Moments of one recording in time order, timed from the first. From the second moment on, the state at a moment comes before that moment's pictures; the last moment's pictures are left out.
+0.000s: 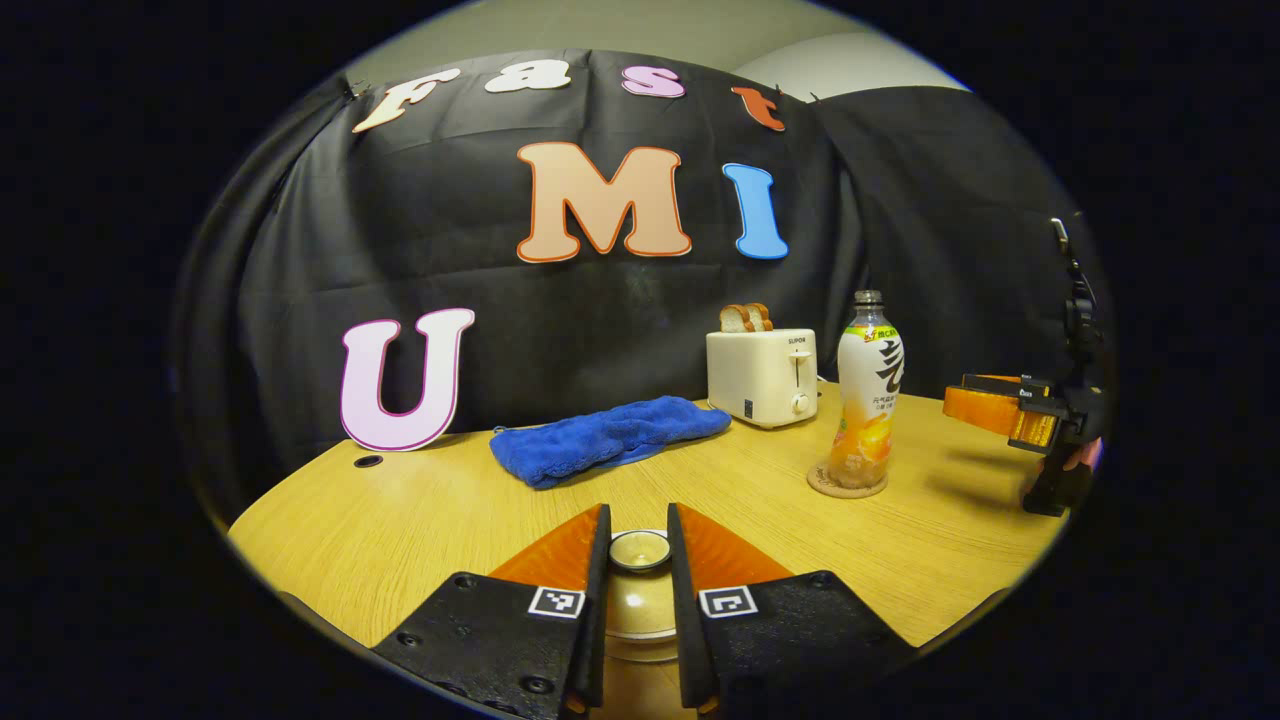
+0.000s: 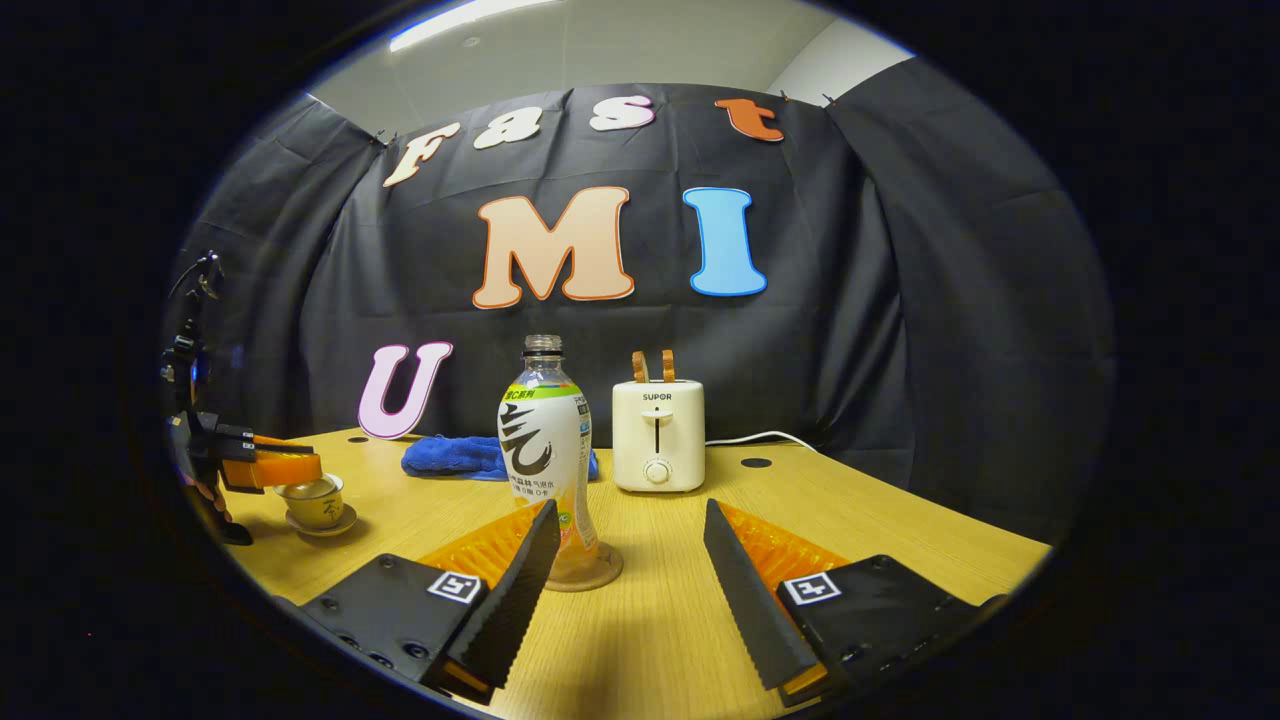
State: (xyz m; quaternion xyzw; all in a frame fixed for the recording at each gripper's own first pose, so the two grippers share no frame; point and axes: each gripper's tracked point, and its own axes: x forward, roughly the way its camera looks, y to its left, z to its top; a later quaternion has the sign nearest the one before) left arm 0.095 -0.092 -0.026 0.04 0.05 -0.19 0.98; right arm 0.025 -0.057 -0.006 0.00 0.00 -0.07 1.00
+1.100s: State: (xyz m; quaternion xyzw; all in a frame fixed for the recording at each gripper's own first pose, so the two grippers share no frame) left arm 0.072 -0.075 -0.012 0.01 0.02 -0.18 0.98; right arm 0.027 -0.055 -0.007 0.00 0.00 -0.07 1.00
